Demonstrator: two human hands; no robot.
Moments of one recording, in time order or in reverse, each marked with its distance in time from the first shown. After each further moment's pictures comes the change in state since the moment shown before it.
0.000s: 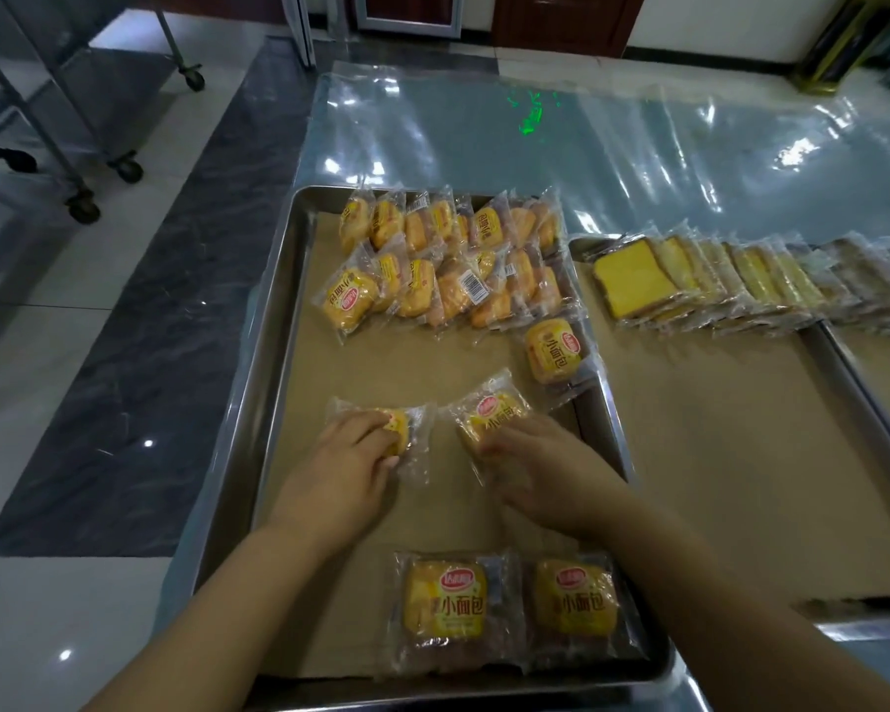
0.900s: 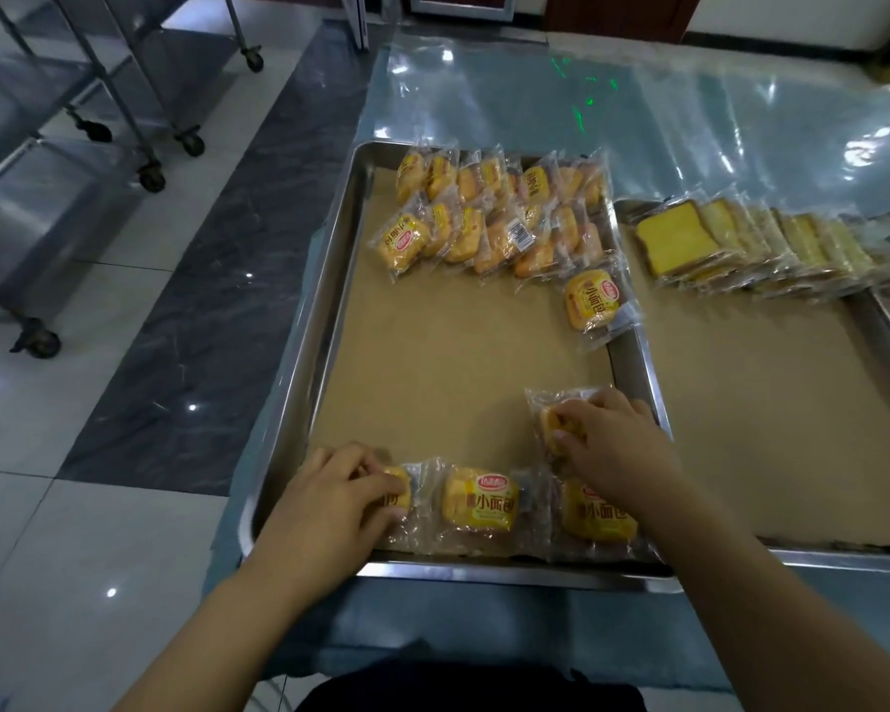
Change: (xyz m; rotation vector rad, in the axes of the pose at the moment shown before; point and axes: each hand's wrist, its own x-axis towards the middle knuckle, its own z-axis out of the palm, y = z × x) left_hand -0.129 0.013 -0.013 0.008 -0.011 -0.063; right_hand -0.050 -0.013 0.019 -0.214 -0.016 0.449
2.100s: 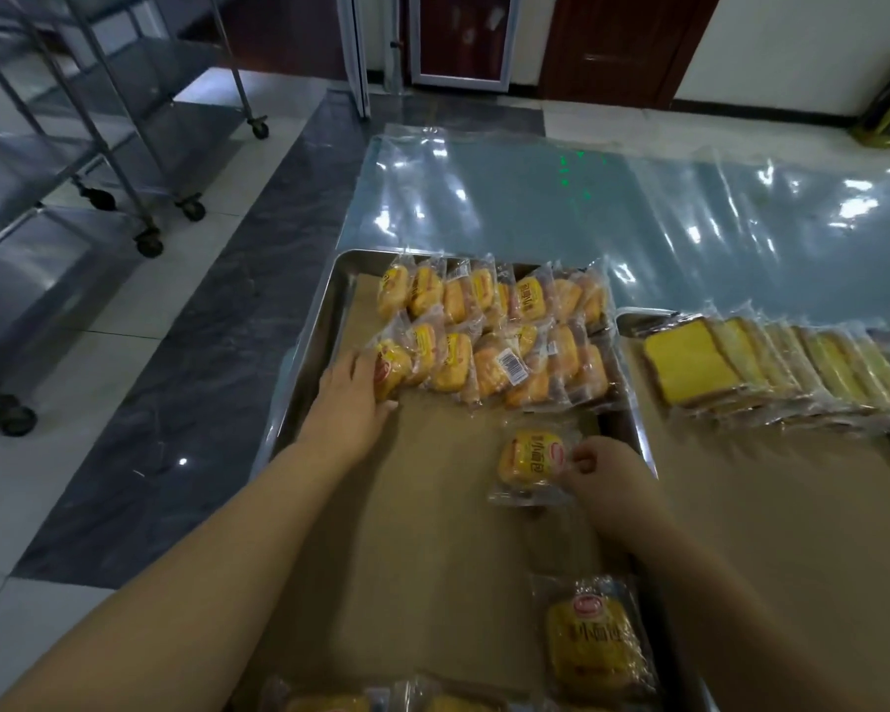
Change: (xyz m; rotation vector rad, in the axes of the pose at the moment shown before) left_hand 0.264 -0.051 -0.015 -0.007 0.092 -0.294; right_hand 0.133 0.003 -0.043 0.579 -0.008 0.224
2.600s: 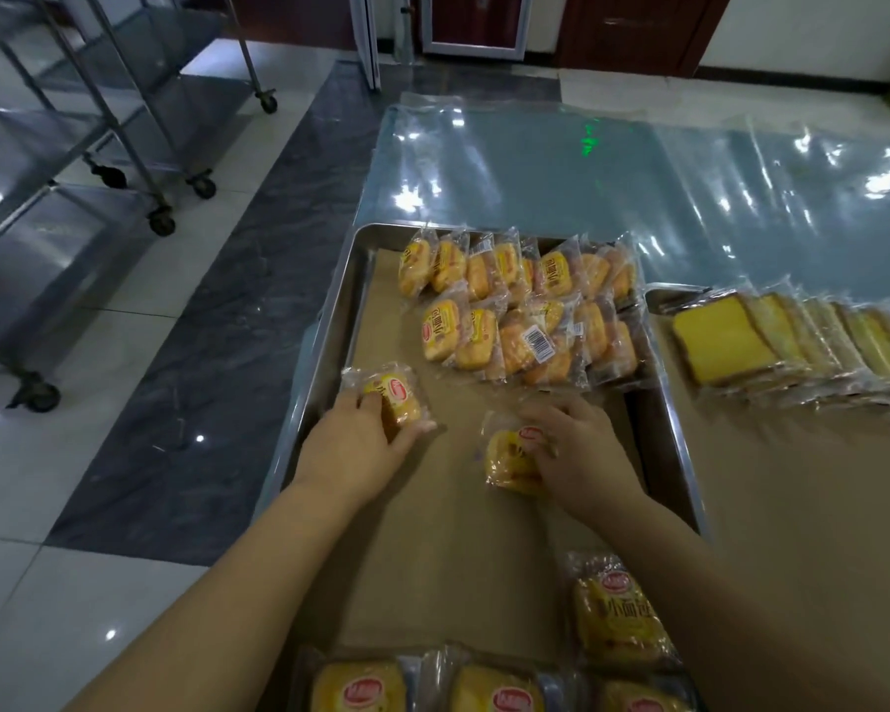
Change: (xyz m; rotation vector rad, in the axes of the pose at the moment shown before) left_hand -0.053 -0.016 0.001 0.151 -0.095 -0.094; right_hand 0.000 -0.023 0.039 -0.240 0.068 -0.398
